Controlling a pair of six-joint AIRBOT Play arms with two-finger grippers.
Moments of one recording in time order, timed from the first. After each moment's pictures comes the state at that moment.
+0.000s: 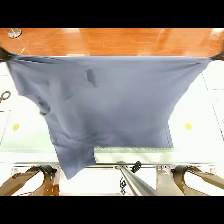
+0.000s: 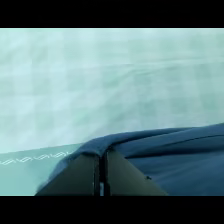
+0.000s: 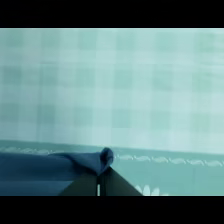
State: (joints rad) left arm 0.12 -1.10 1.60 1.31 -1.43 -1.43; right arm -0.14 -1.30 1.80 -1.45 1.56 1.48
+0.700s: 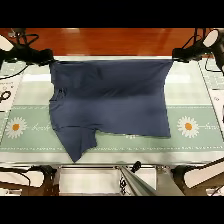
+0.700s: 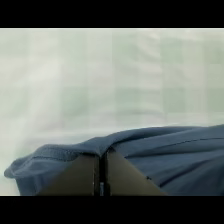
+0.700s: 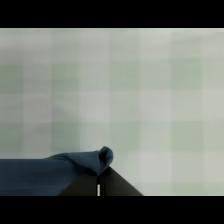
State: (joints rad) left arm 0.09 -1.62 1.57 1.17 -0.93 -1.36; right arm -0.08 -1.78 1.80 -1.46 0.98 1.55
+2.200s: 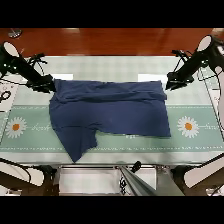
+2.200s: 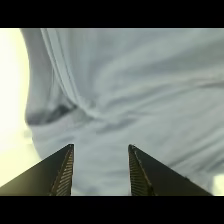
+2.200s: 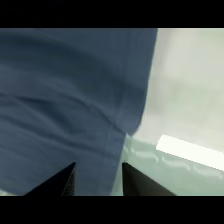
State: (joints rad) left arm 0.17 -1.74 1.64 1.27 -1.58 -1.37; right arm -0.10 -1.82 1.79 -1.33 1.69 1.37
